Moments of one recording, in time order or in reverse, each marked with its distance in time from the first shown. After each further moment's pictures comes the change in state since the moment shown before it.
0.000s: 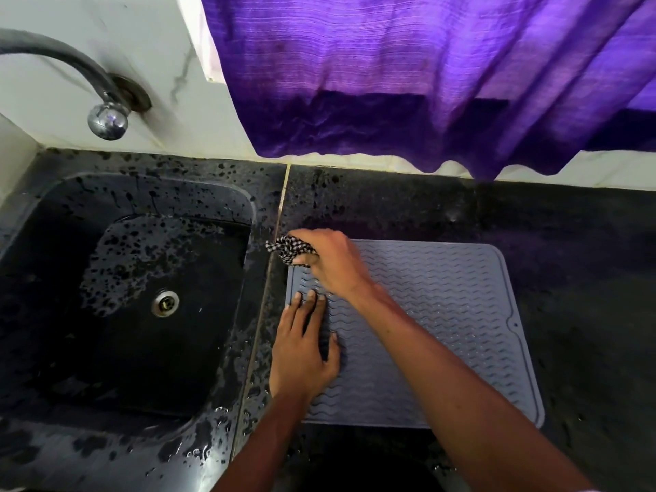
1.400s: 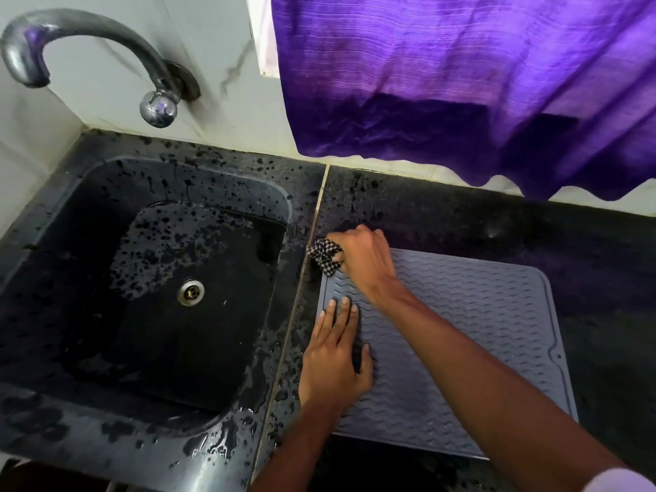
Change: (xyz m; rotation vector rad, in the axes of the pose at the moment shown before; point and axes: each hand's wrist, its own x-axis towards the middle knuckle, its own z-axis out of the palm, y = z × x) left_hand -0.002 0.003 0.002 0.018 0.010 -0.018; right_hand 0.026 0.000 0.016 -0.405 -0.103 0.062
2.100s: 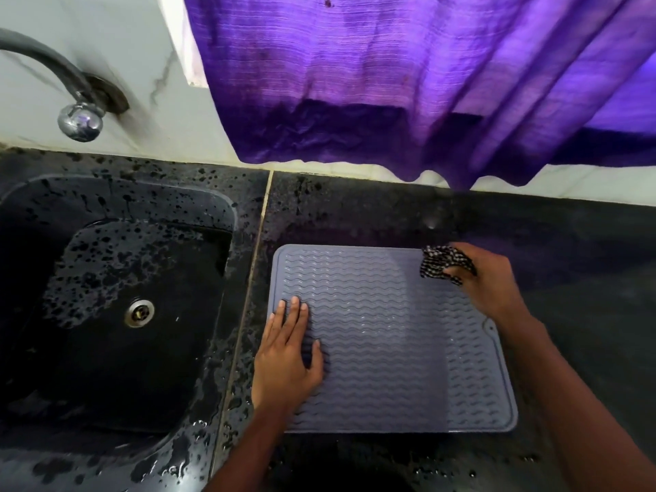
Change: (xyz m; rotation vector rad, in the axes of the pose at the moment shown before) left_hand -0.001 -0.005 0.003 0.000 -0.007 0.026; right_hand -0.157 0.200 -0.091 0.222 0.234 0.297
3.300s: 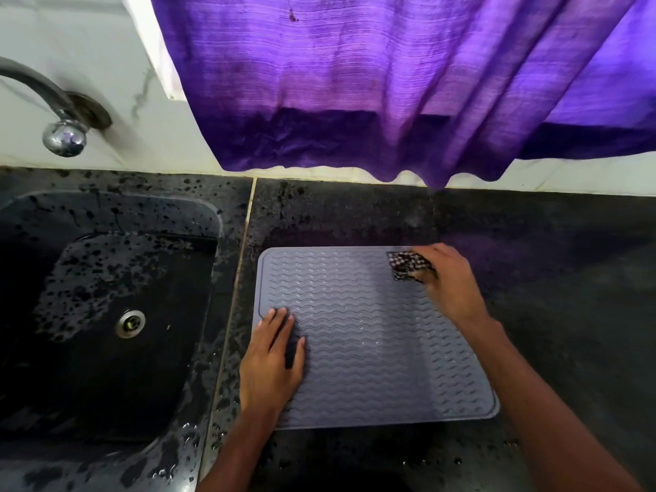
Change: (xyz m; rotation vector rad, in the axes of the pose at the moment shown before) left_hand -0.006 0.000 0.001 -0.044 0.152 0.027; right_hand -0.015 -0.016 0.019 -0.005 0.044 -0.033
